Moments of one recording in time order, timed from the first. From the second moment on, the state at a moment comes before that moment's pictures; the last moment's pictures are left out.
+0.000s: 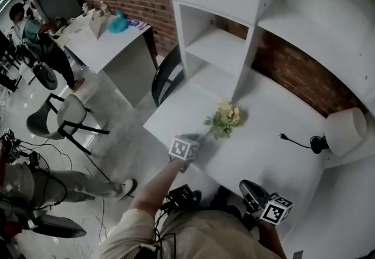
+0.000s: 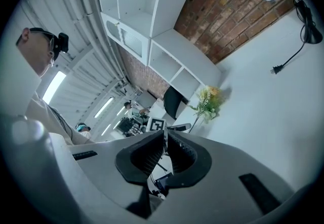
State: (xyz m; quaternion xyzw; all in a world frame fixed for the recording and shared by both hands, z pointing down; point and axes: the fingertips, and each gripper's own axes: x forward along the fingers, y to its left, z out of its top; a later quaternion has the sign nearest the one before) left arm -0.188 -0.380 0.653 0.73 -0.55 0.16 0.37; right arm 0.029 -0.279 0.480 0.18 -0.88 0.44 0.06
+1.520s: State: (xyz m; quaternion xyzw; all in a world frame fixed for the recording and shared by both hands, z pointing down) left arm -0.175 -0.262 0.445 0.86 -0.43 -0.08 0.25; right arm -0.045 -0.232 0.444 0.08 -0.93 0.36 0.09
